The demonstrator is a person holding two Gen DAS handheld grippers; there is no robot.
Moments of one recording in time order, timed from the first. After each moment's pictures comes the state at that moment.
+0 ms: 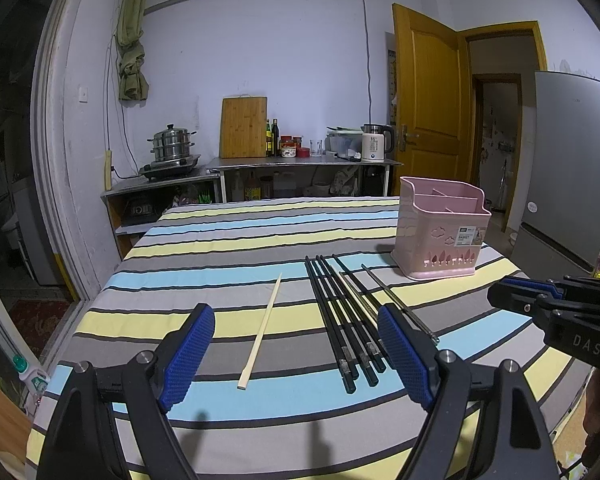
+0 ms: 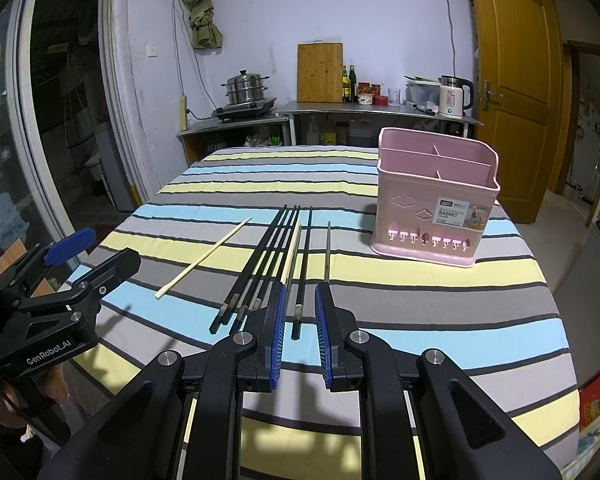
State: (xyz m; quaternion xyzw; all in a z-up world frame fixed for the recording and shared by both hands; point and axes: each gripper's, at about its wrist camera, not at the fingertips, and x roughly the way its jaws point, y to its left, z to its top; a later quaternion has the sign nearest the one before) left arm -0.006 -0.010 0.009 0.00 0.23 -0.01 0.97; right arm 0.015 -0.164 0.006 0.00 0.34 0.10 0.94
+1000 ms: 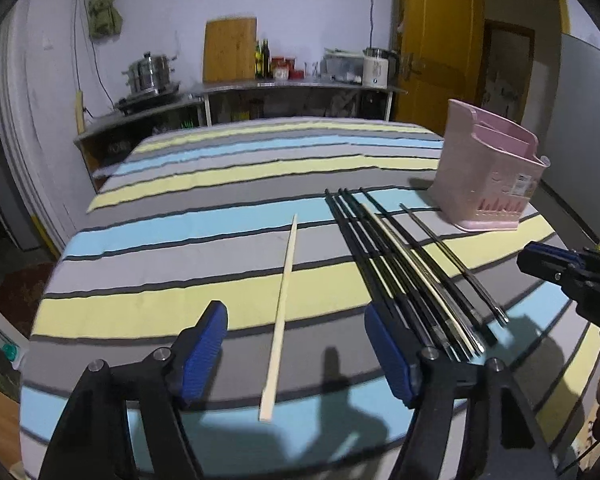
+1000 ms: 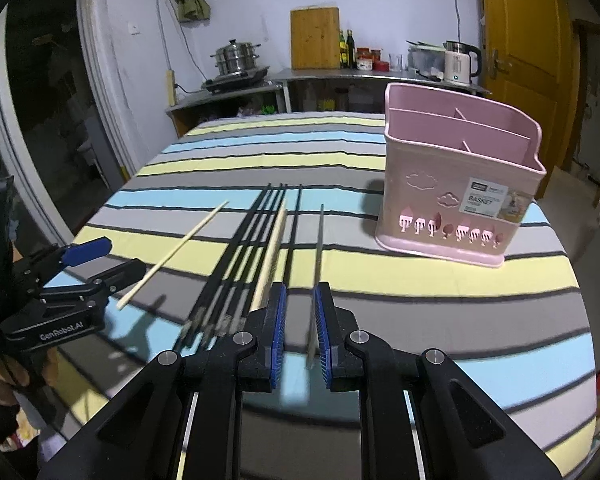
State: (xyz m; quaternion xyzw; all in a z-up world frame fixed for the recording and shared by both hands) left arm 0.109 0.027 -0.044 0.00 0.38 -0.04 0.92; right arm 0.094 -0.169 -0.032 0.01 0.40 0.10 0.91
